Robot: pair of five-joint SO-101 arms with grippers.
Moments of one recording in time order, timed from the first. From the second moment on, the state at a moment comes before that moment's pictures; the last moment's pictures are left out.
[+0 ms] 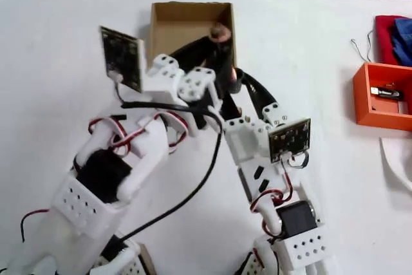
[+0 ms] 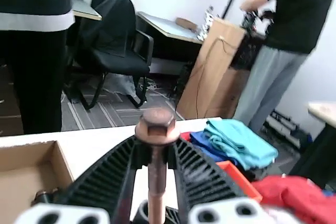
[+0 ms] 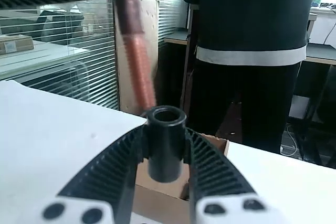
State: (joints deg) left arm 30.2 -47.1 26.0 30.8 19.7; right arm -22.9 -80.9 75.0 11.5 4.8
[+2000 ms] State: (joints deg) left arm 28.8 -41.8 33.0 38.1 7.1; right arm -22.9 -80.8 76.0 11.6 5.1
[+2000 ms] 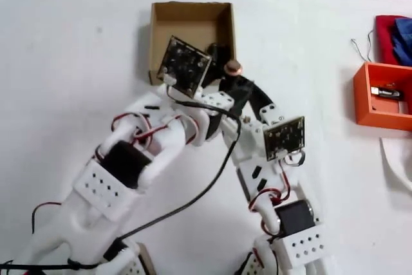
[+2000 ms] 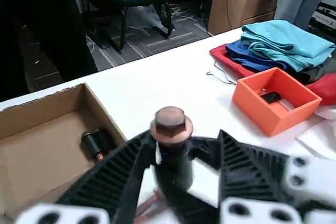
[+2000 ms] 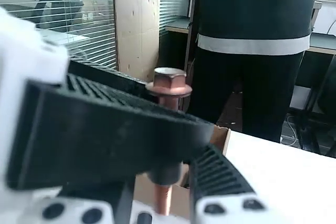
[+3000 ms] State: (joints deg) left arm -5.7 -49.0 24.9 57.4 6.4; right arm -17.2 -75.4 55.5 32.3 5.1
